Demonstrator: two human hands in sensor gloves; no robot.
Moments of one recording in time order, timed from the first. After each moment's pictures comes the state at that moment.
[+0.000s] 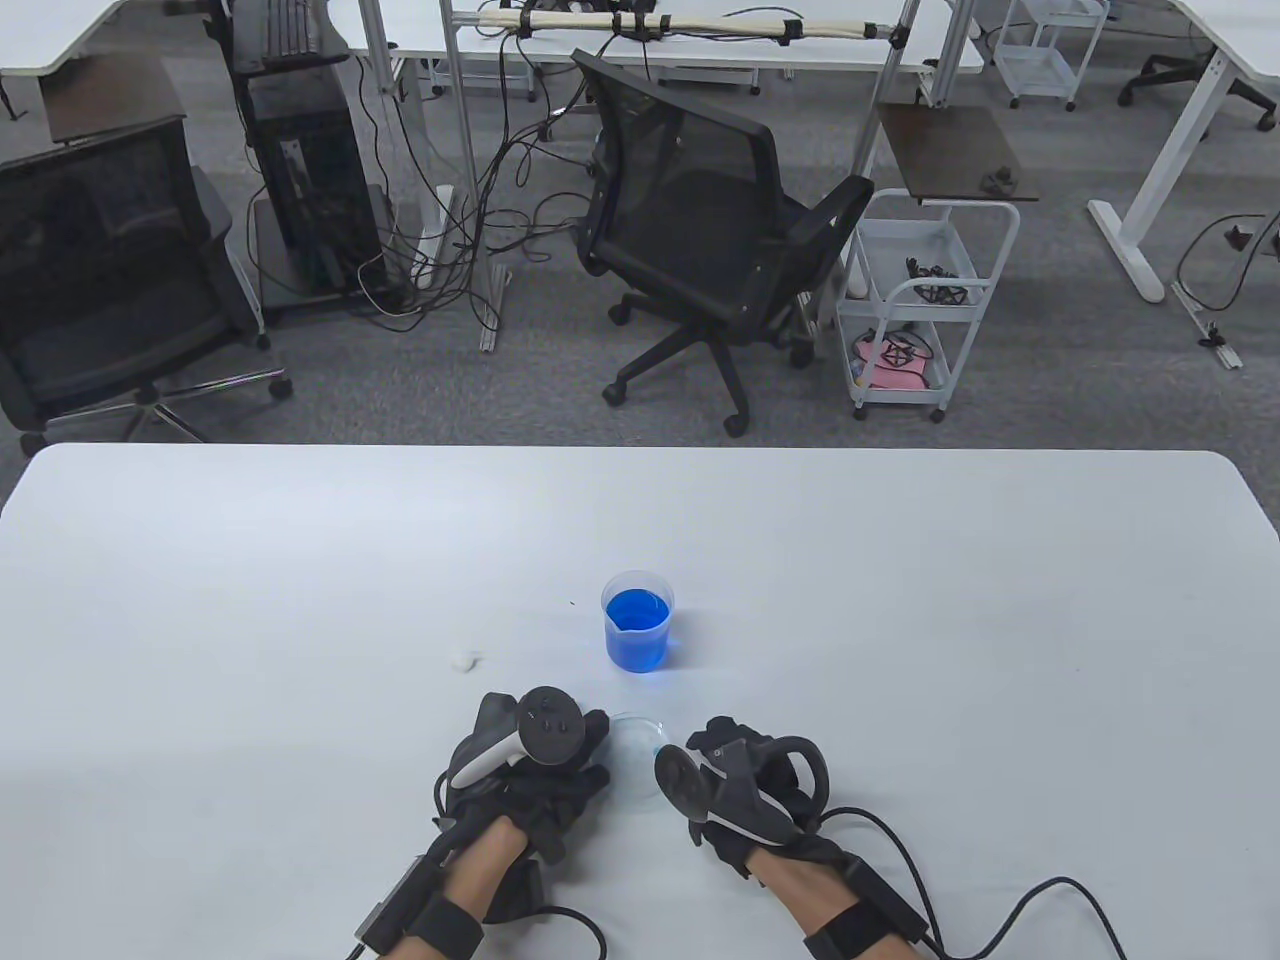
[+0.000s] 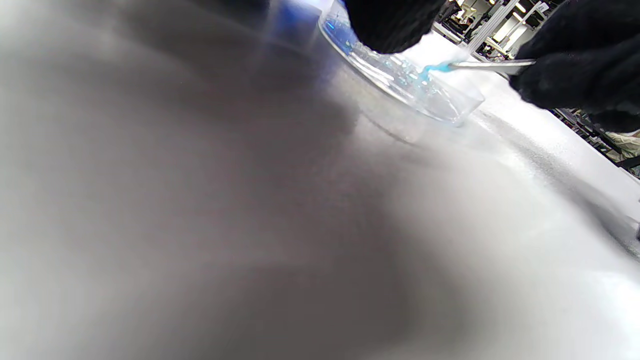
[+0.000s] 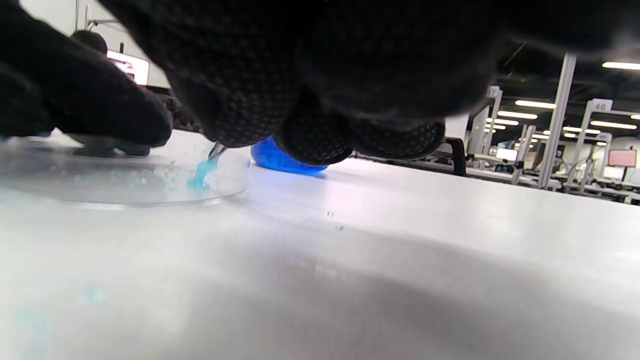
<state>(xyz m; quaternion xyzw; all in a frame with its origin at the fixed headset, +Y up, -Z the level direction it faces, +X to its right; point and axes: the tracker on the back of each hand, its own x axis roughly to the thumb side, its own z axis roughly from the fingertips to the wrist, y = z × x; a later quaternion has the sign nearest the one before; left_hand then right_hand) -0.152 -0.798 -0.405 -0.24 -0.18 0.16 0.94 0.047 -0.766 -0.372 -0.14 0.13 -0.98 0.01</state>
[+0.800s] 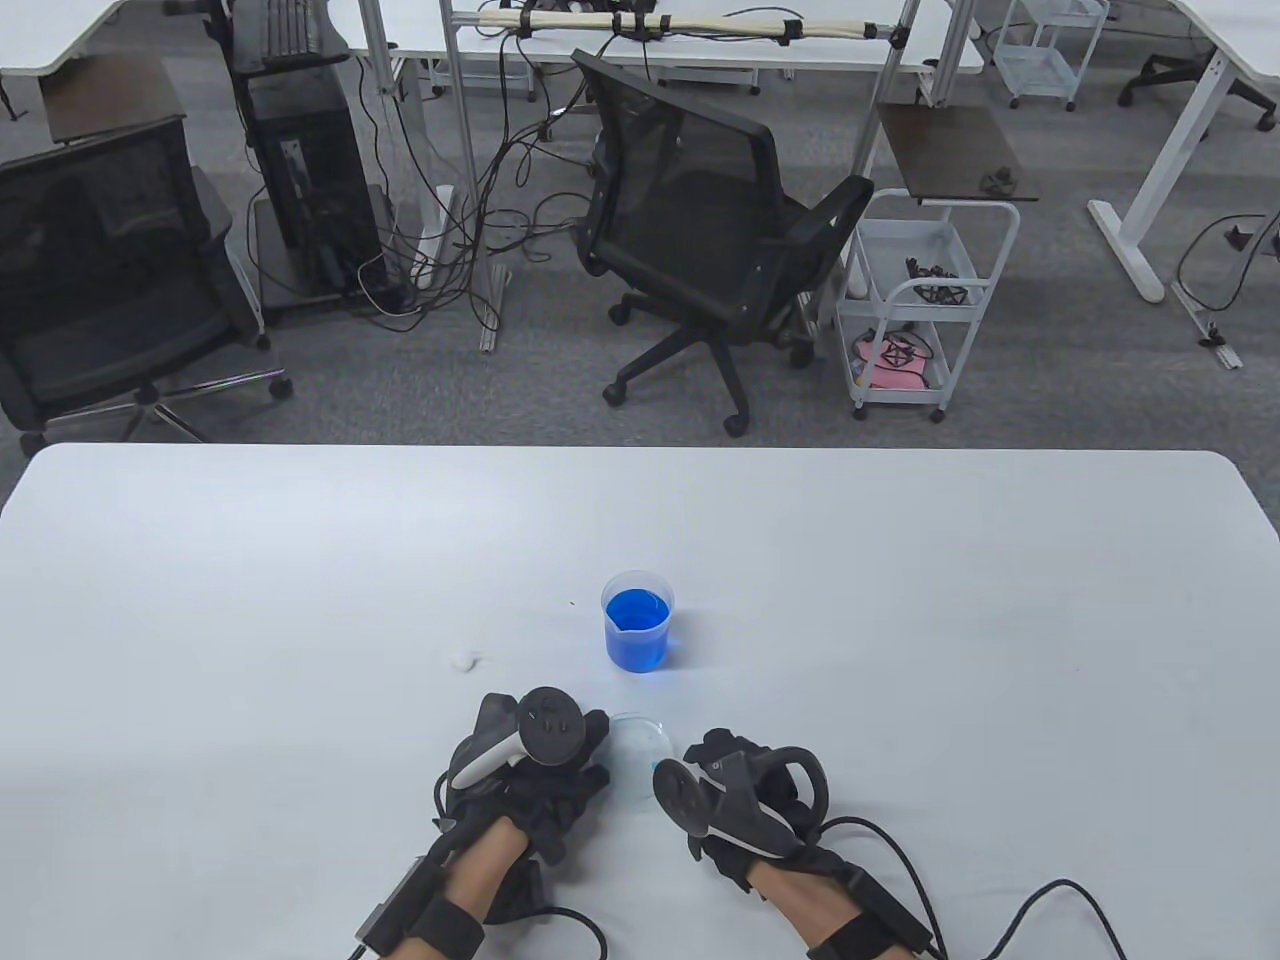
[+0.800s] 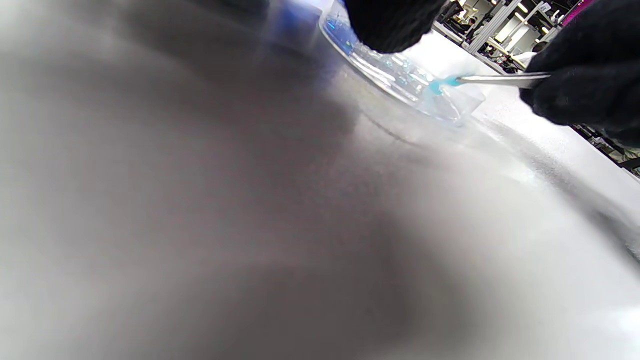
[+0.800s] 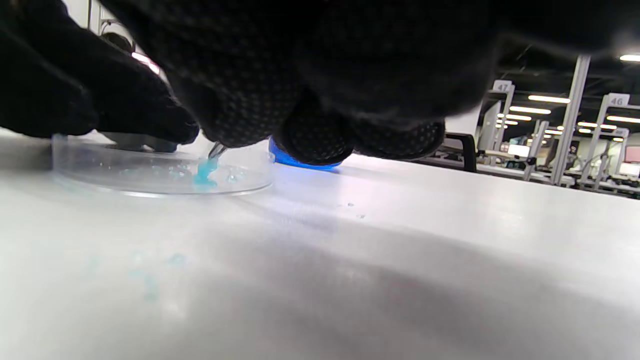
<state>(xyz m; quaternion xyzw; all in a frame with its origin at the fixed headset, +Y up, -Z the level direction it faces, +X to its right) -0.153 -0.797 -0.405 -0.24 -0.18 0.16 0.94 0.044 -0.768 -0.362 -0.15 0.12 -0.98 0.01</state>
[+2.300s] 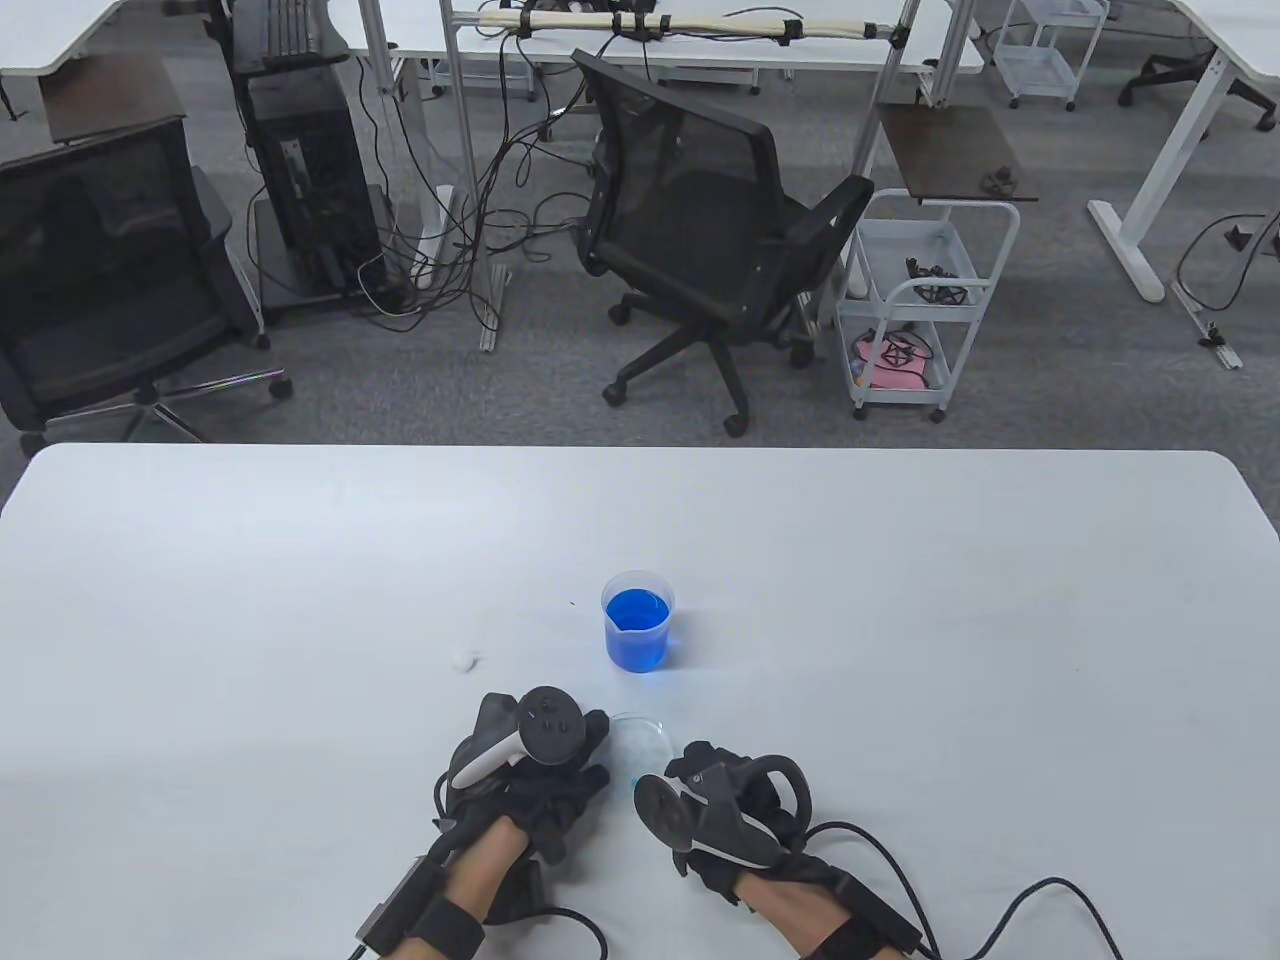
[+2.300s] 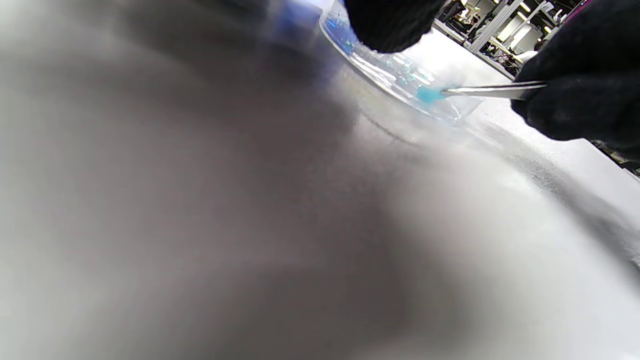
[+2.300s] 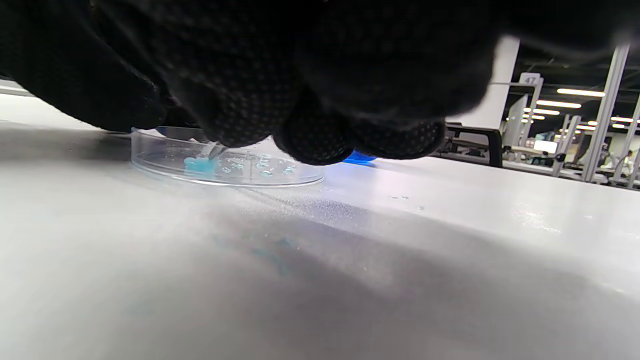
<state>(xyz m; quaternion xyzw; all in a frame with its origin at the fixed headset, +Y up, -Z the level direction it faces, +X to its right) -0.153 -0.797 -0.406 -0.24 -0.17 0.16 0.94 0.026 -0.775 -0.354 -0.18 0.11 -0.98 0.02</state>
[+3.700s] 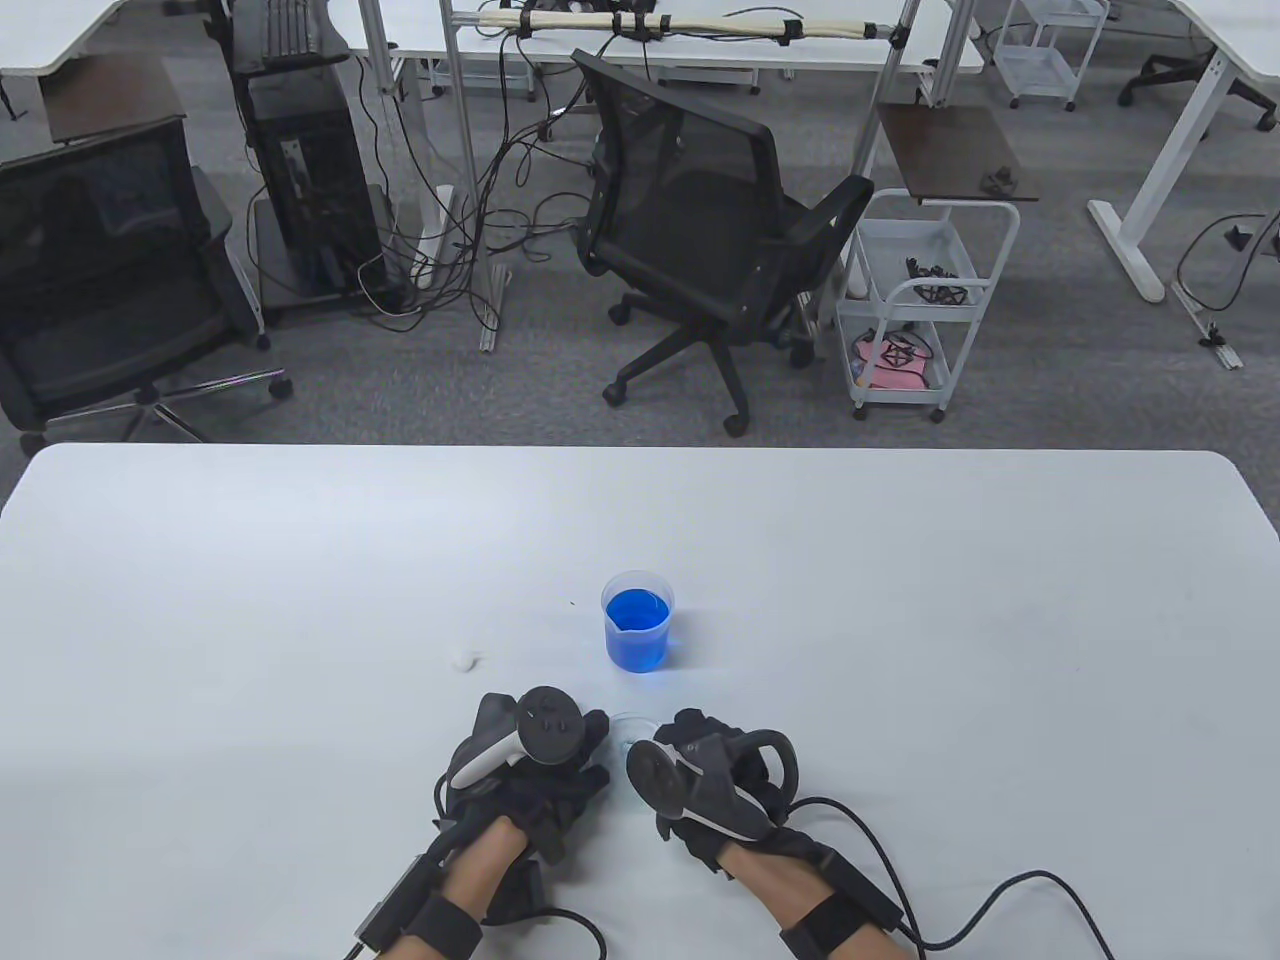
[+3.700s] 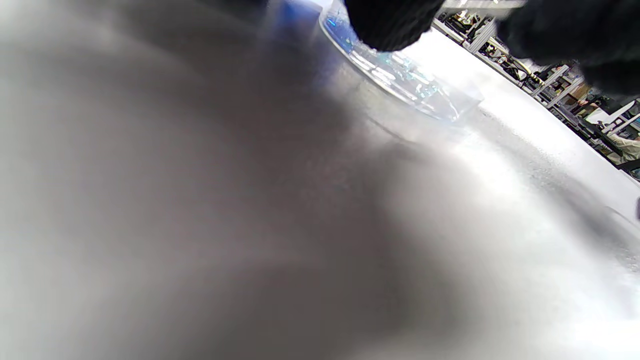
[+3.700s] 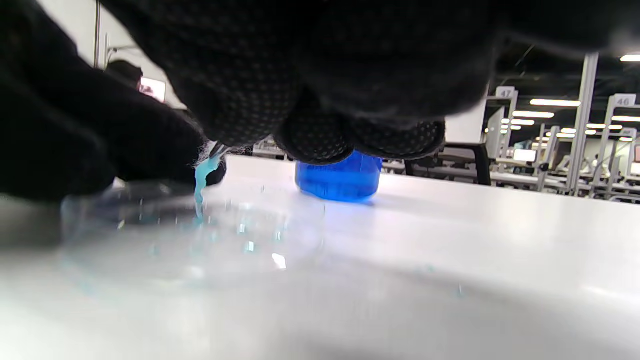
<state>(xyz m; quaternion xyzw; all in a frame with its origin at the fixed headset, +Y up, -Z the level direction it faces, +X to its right) -0.151 -0.798 -0.404 -0.25 -0.17 0.17 0.94 0.019 -0.766 -0.372 -0.16 0.13 -0.98 0.00</state>
